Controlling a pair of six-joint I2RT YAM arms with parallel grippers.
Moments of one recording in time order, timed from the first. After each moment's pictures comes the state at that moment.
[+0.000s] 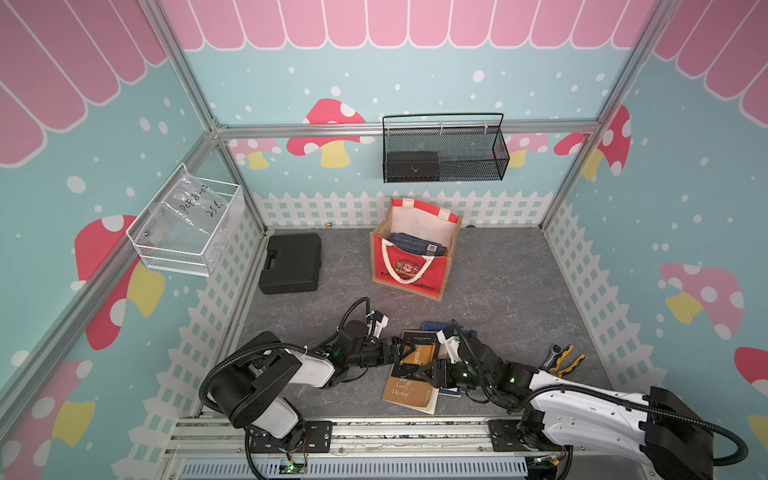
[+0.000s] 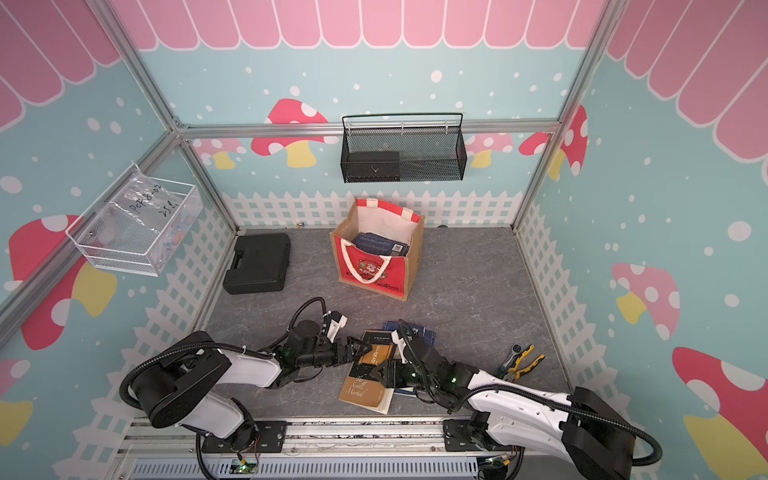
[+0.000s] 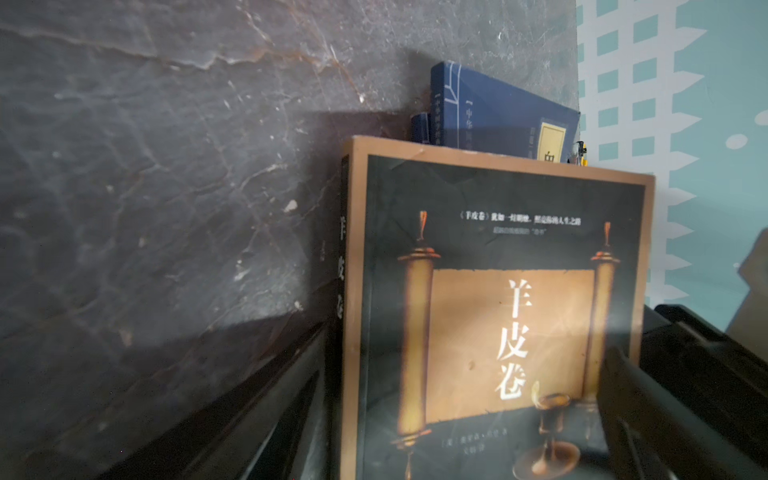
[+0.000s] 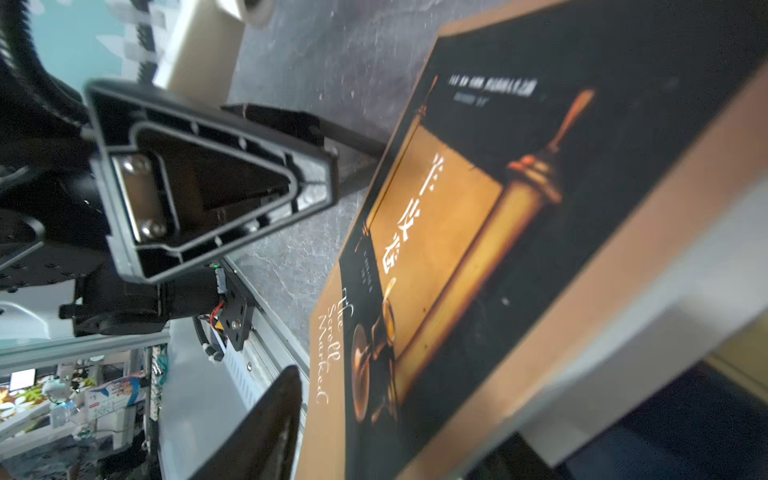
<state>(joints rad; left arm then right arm) -0.70 1.55 0.32 0.72 0.52 -0.98 0.95 0.97 0.33 -0.02 -0.18 0.93</state>
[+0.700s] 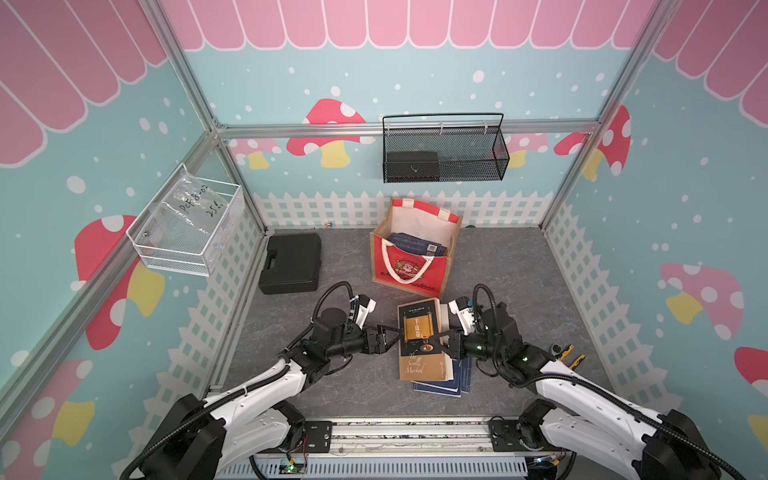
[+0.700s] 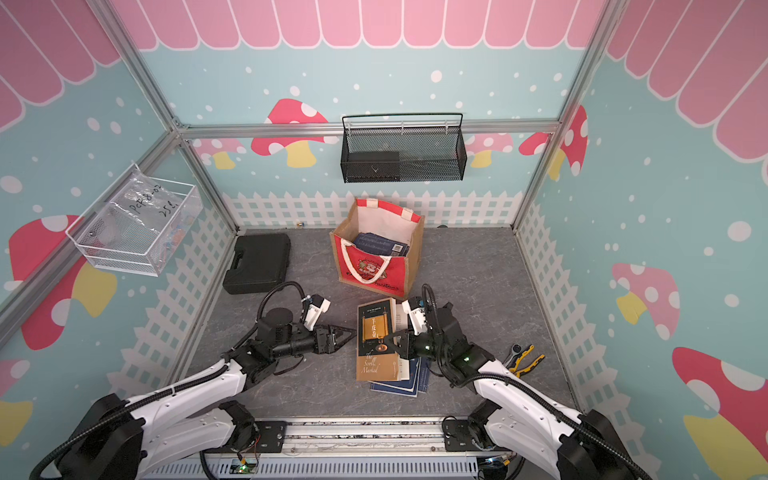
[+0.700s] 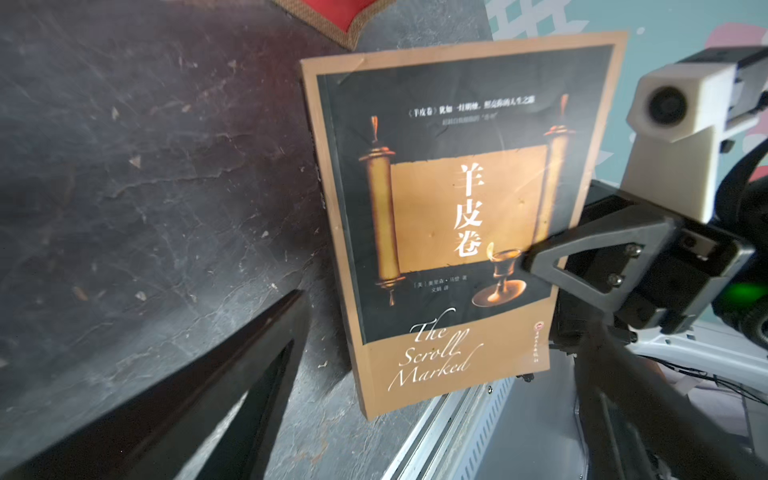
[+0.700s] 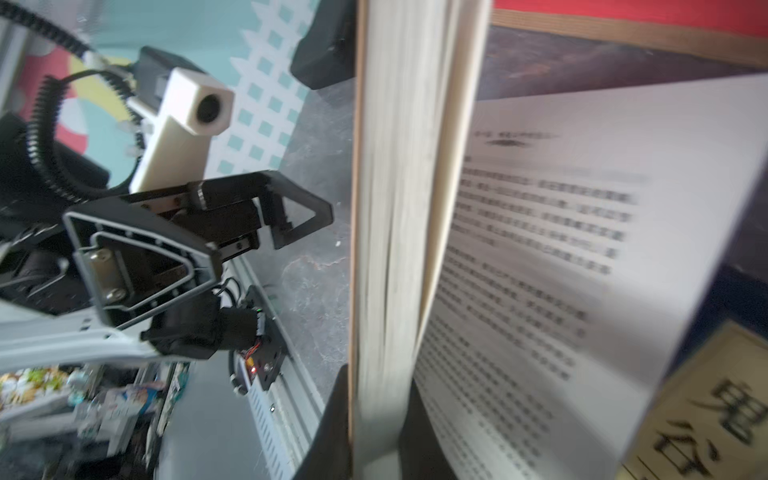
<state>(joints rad) -0.58 1.03 0.43 0.20 0.53 -0.73 0.61 0.97 0.48 0.00 -0.55 0.60</state>
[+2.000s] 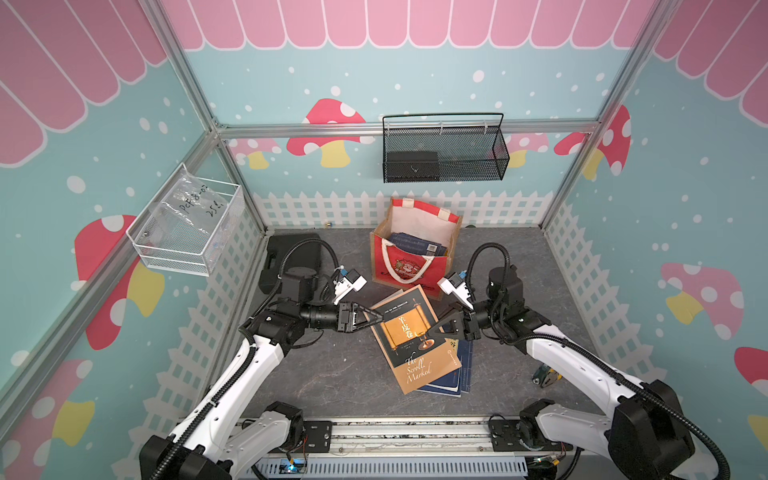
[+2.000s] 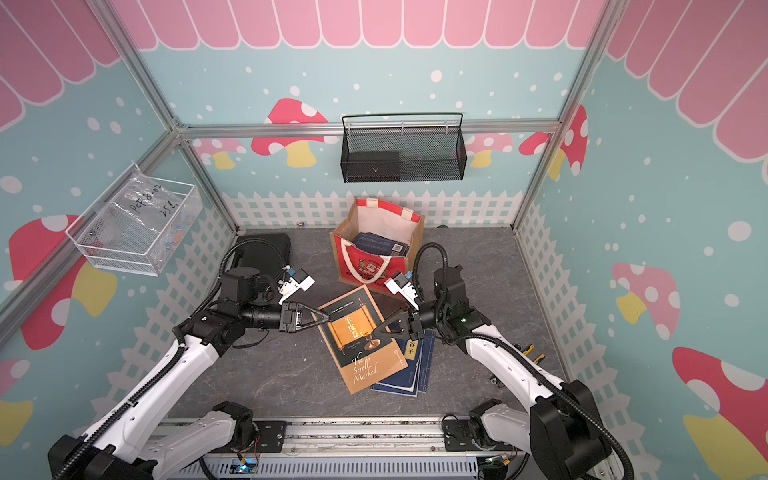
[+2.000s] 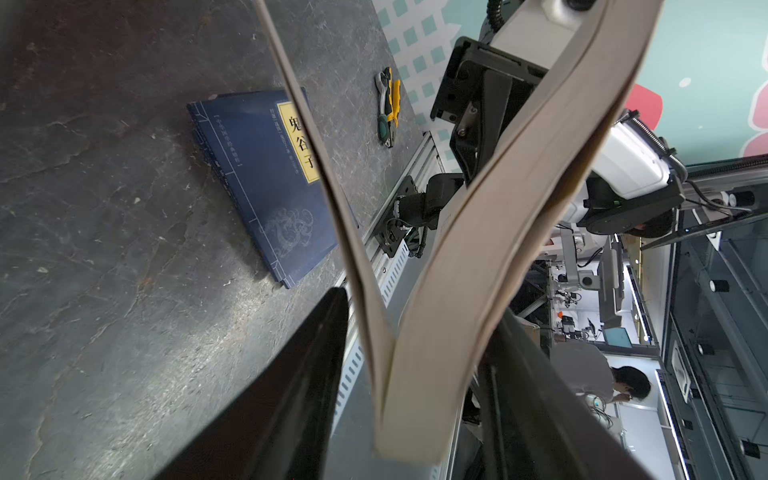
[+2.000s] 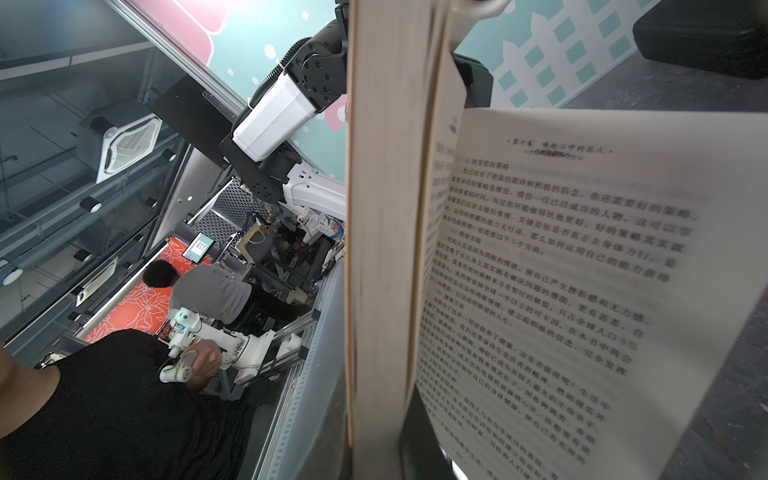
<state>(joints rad) -0.30 1.03 0.86 -0.49 1.11 -0.47 0.45 1.19 0.73 0.12 -1.41 0.45</state>
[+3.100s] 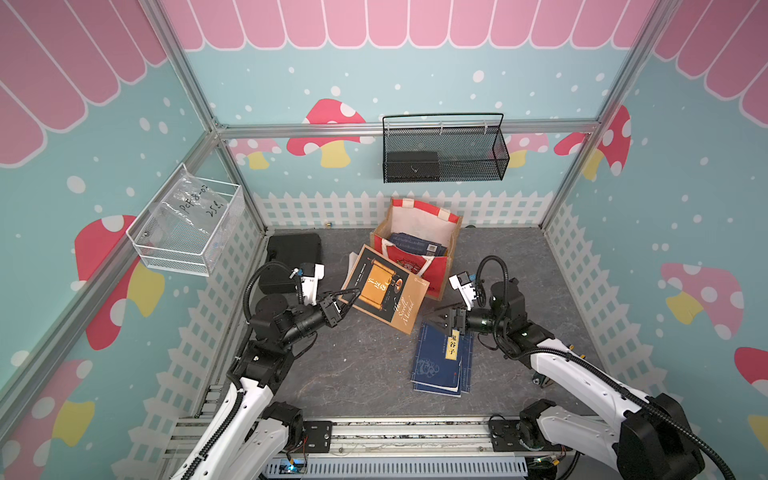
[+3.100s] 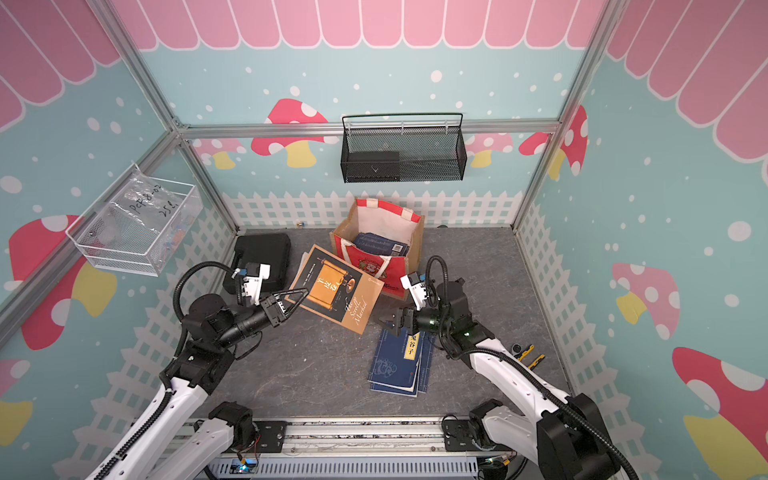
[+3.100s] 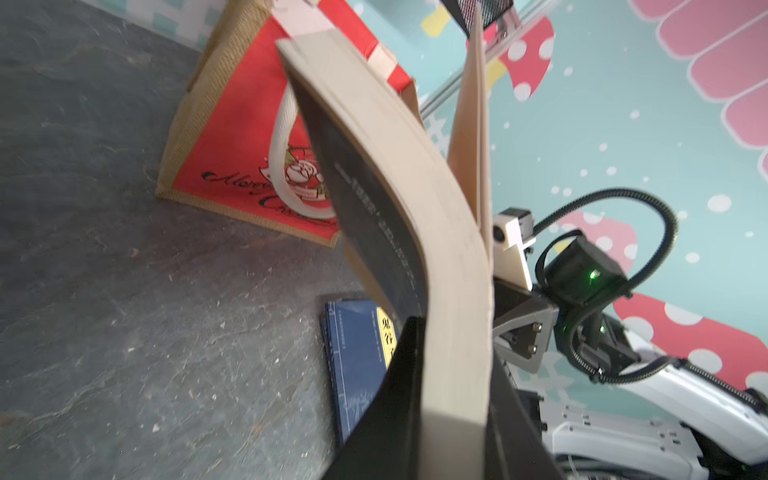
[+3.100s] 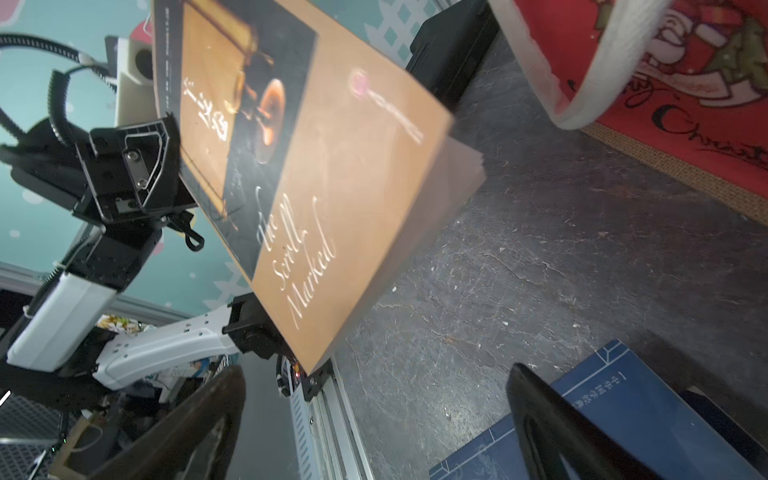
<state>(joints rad) -0.24 0.70 0.57 0.13 0.64 -0.82 0.45 1.09 0.57 0.17 -0.76 0.62</state>
